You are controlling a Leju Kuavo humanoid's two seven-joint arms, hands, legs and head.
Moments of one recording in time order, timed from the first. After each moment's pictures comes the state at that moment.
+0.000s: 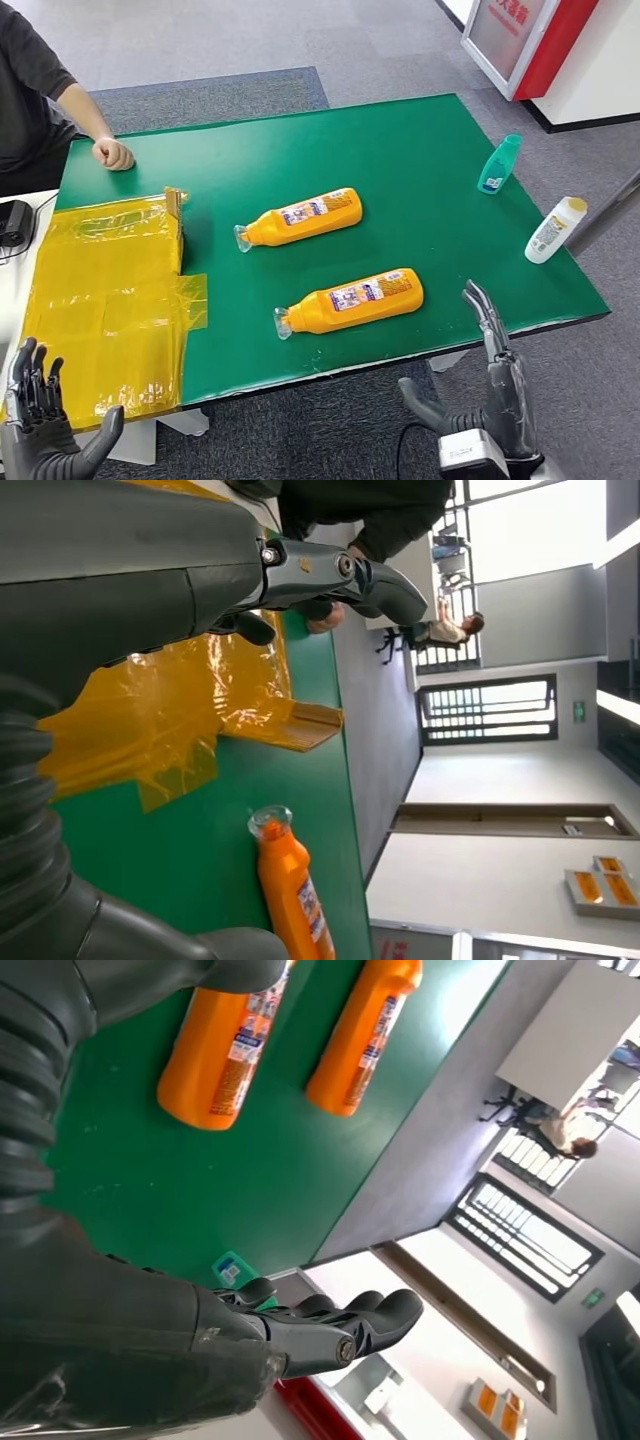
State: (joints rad) left arm 0.47 -0.35 0.15 -1.94 -0.33 -0.16 -0.55; right arm 0.52 0.31 -0.07 -2.18 0.79 0.02 -0.40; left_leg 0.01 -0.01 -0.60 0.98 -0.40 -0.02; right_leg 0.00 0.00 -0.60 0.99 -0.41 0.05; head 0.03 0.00
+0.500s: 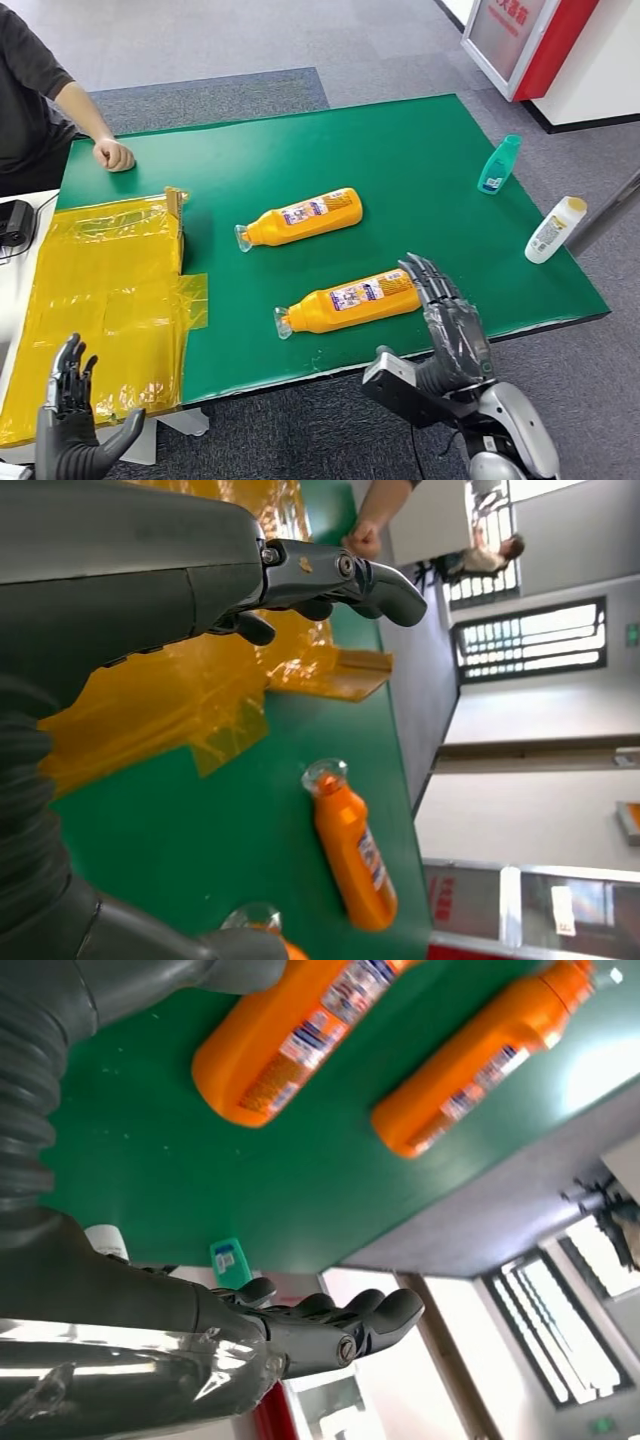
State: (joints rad) left arm 0.38 -0.34 0.26 -1.77 -0.41 -0.35 -0.56; right arm 0.21 0.01 0.11 -2.02 0.98 0.12 -0.02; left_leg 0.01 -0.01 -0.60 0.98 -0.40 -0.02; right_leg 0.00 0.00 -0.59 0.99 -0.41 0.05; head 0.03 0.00
